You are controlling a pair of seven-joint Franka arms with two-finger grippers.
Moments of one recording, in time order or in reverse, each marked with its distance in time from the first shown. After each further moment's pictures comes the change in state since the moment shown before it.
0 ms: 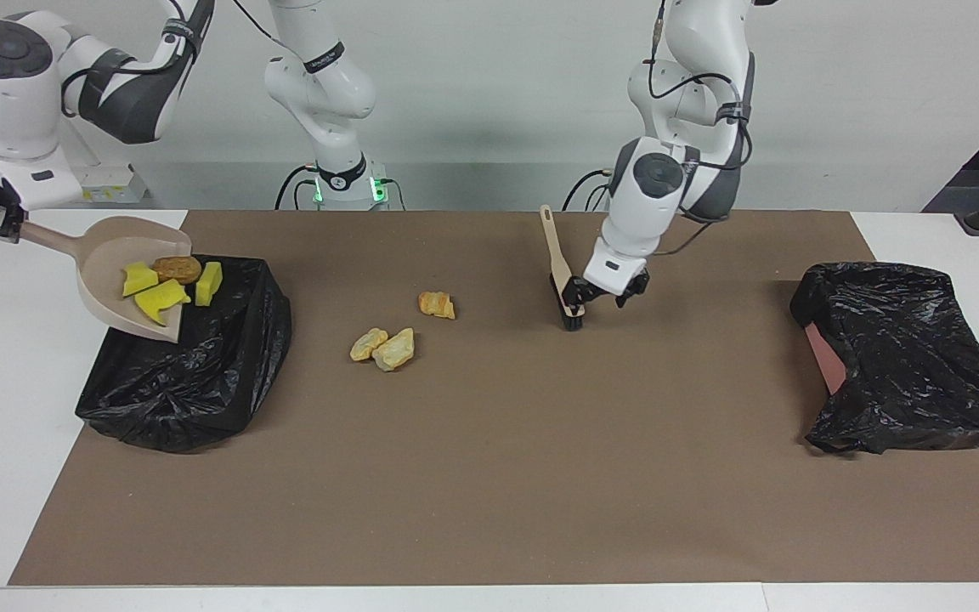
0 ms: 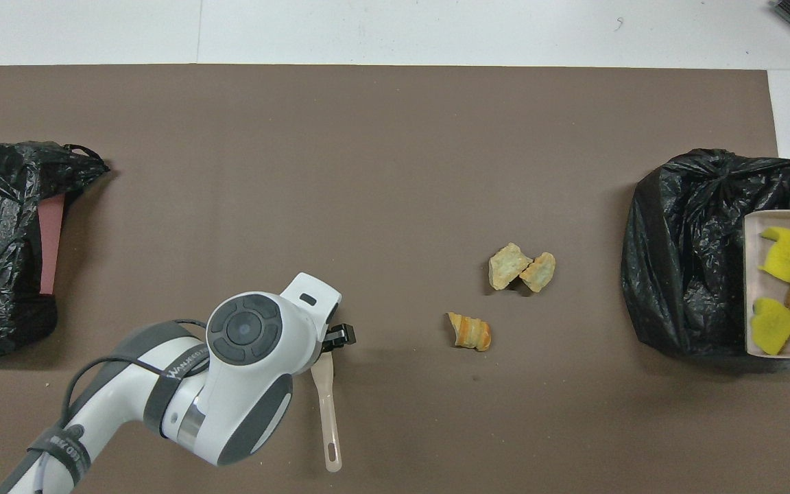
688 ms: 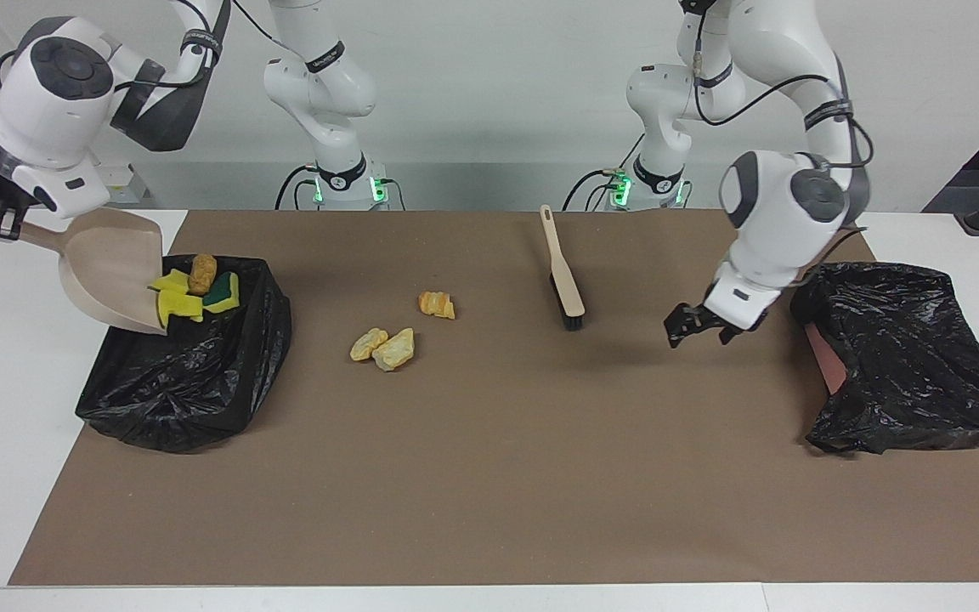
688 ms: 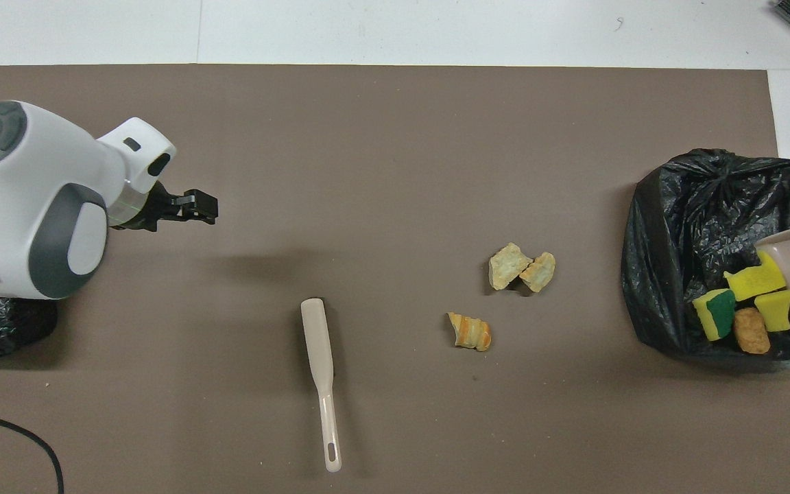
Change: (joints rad) left arm 0.311 0.062 0.001 0.263 0.004 -0.230 0.437; right arm 0.054 -0.016 -0.003 0.002 -0.175 -0.020 -0.021
